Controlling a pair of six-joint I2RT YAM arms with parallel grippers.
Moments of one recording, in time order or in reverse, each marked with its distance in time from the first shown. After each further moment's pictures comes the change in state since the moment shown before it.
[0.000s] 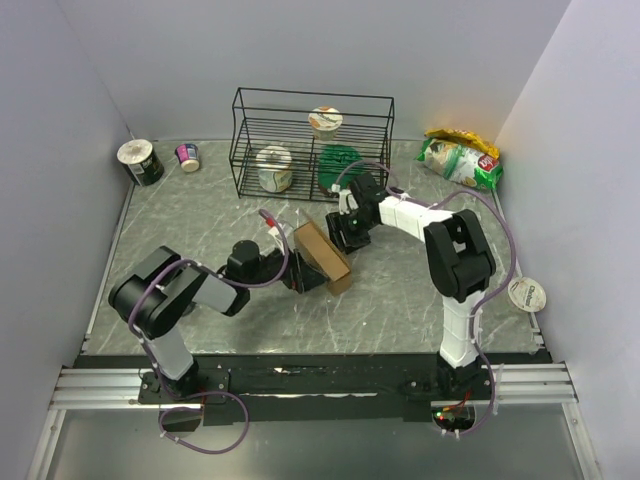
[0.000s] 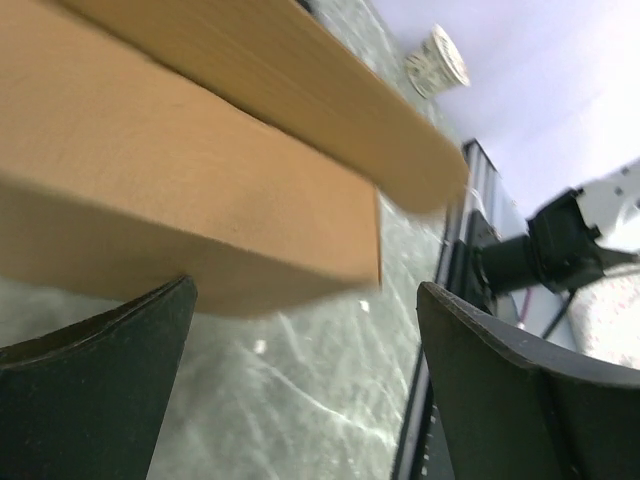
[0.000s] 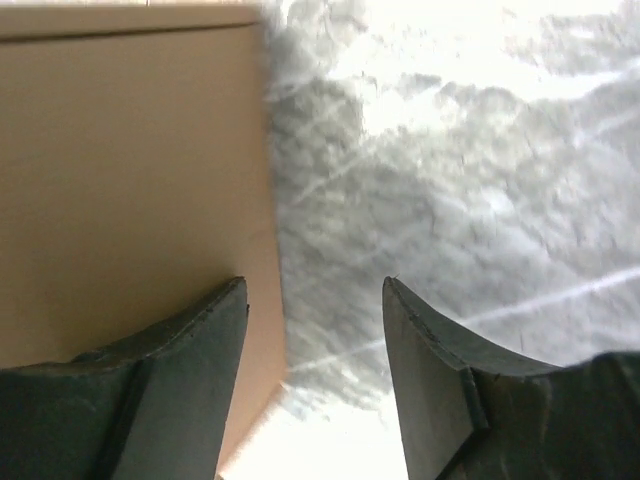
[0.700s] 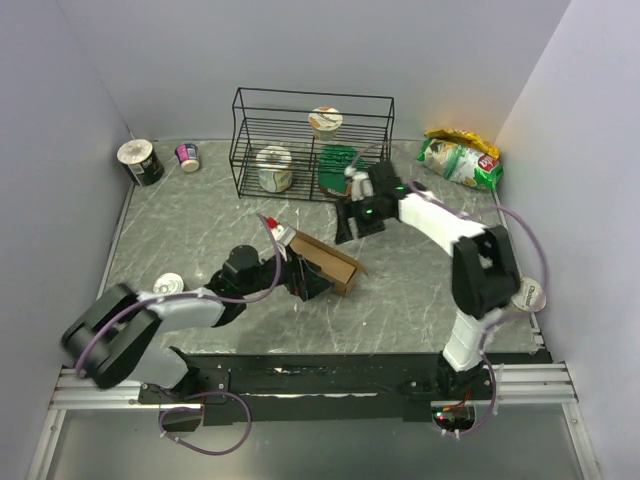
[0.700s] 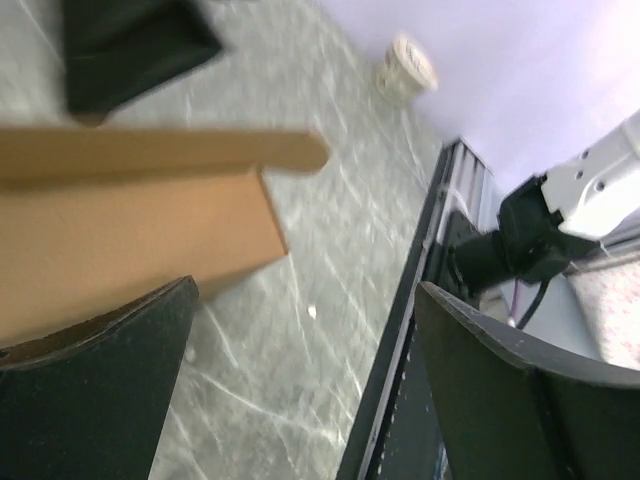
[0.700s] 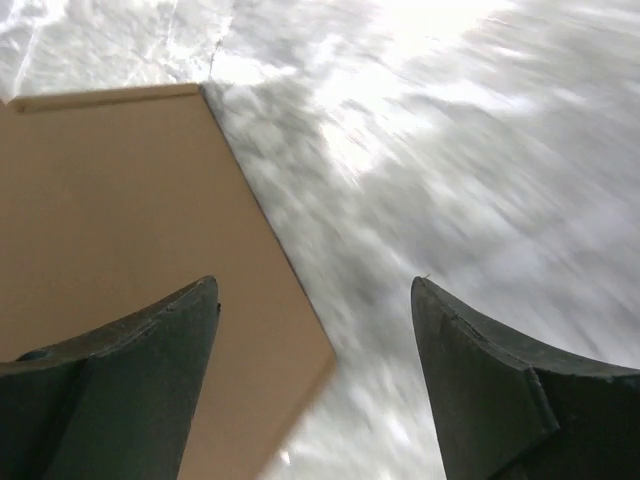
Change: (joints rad) left arm -0.141 -0.283 -0.037 -0.205 -0.147 0.070; right arm -0.028 -0.126 -0.012 0.003 -0.001 -0.027
